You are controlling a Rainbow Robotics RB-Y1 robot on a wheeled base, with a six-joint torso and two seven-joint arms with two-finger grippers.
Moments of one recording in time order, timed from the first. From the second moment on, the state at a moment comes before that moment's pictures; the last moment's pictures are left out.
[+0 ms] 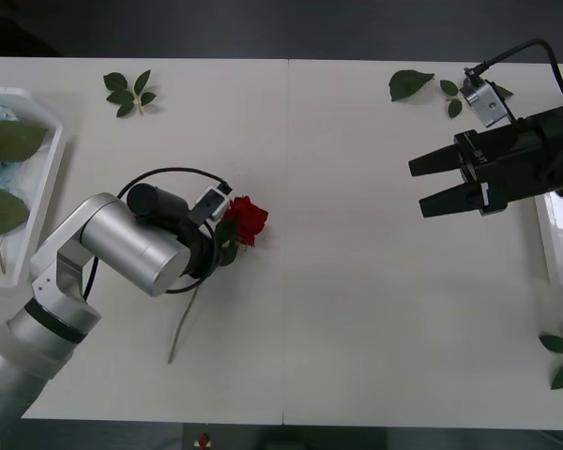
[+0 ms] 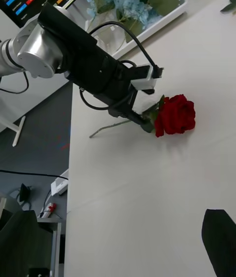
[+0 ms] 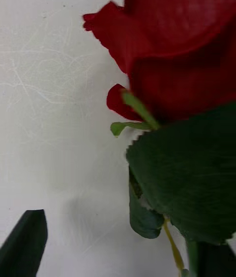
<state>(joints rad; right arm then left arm) -0.70 -1.09 0.60 -1.36 -2.37 1.27 2.72 -0.37 0.43 -0.47 -1.68 0.29 1.21 -1.60</state>
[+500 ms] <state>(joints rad) -0.70 -1.09 0.60 -1.36 -2.37 1.28 2.72 -0.37 0.43 -0.49 -1.68 0.29 1.18 -1.60</state>
